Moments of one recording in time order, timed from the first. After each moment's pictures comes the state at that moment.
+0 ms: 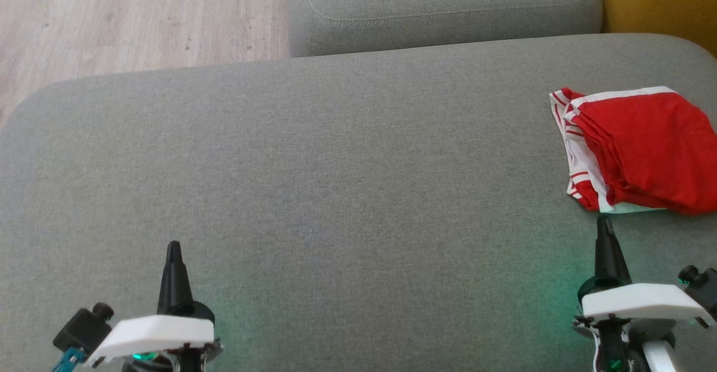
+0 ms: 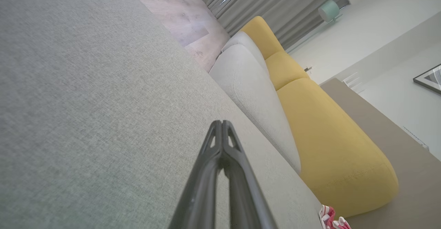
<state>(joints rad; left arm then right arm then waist) -0.01 0.05 -0.09 0.26 -0.99 -0.12 -0.11 -0.02 -0.05 -0.02 0.31 0.87 0.13 -0.10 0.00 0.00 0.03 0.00</state>
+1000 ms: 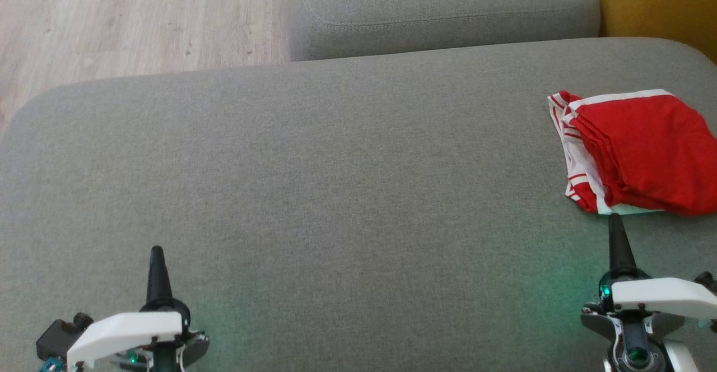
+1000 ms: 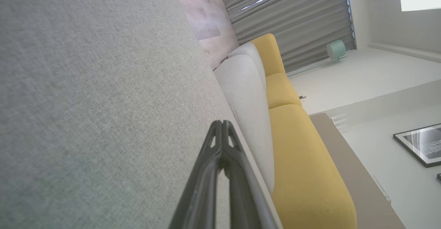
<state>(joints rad) -0.02 0.05 -0.03 0.27 -1.26 -0.12 -0.03 -0.03 -0.05 -0.06 0.30 1.18 0.13 -0.02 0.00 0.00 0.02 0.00</state>
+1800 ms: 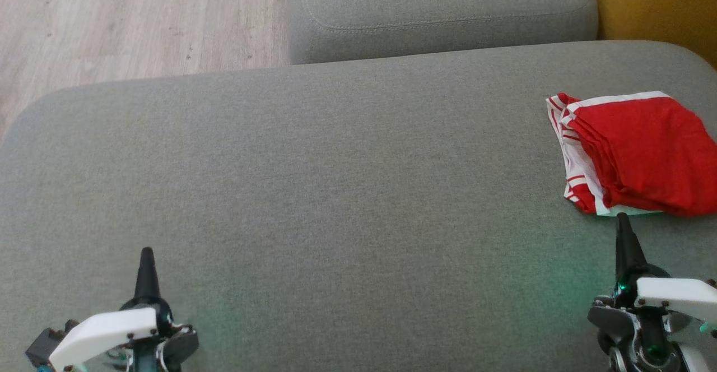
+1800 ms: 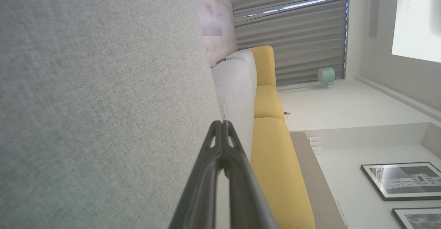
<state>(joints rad) -0.04 0.05 0.01 0.27 -1.48 -0.12 0.04 -0.04 -0.05 -0.09 0.29 1.44 0.13 0.05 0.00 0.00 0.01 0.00</state>
